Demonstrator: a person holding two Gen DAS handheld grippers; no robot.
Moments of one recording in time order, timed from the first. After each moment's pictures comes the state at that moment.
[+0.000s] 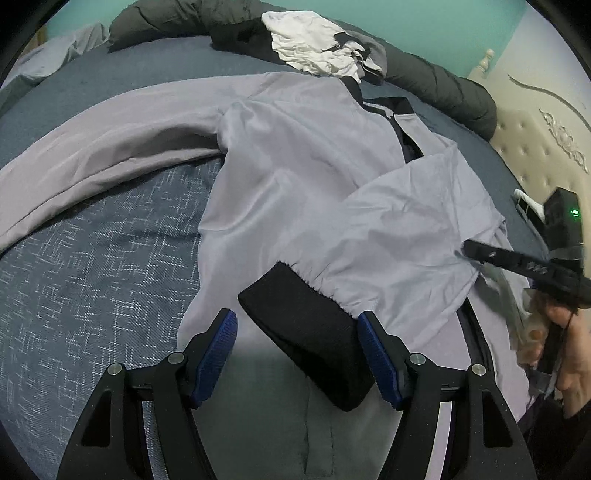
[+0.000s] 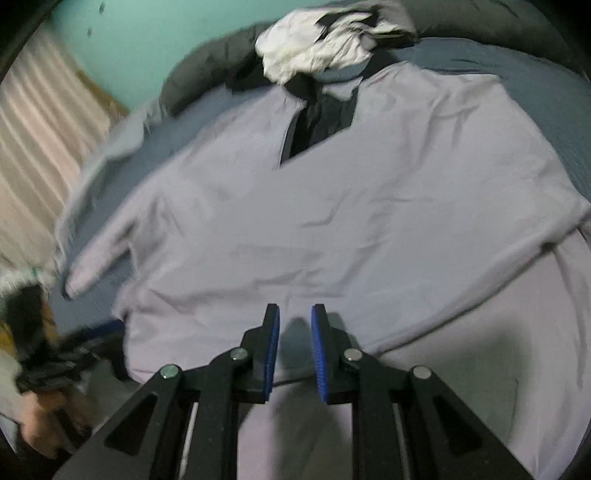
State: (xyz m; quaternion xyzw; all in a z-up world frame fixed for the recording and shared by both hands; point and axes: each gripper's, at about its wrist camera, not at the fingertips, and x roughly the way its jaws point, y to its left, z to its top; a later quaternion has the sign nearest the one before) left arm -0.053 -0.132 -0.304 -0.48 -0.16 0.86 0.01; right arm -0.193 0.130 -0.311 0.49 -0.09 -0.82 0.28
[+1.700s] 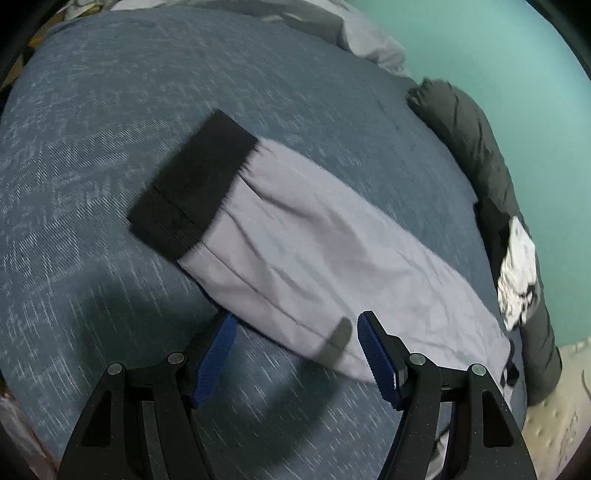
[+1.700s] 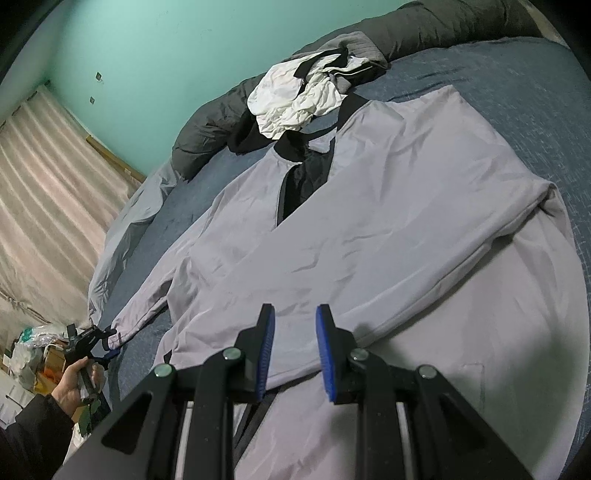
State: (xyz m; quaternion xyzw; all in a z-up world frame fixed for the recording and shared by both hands) left arm 0.060 -0.462 -0.308 -0.33 -0.46 0.77 -0.31; right arm -0.184 0.178 -0.293 0.44 -0.19 -0.83 0.29
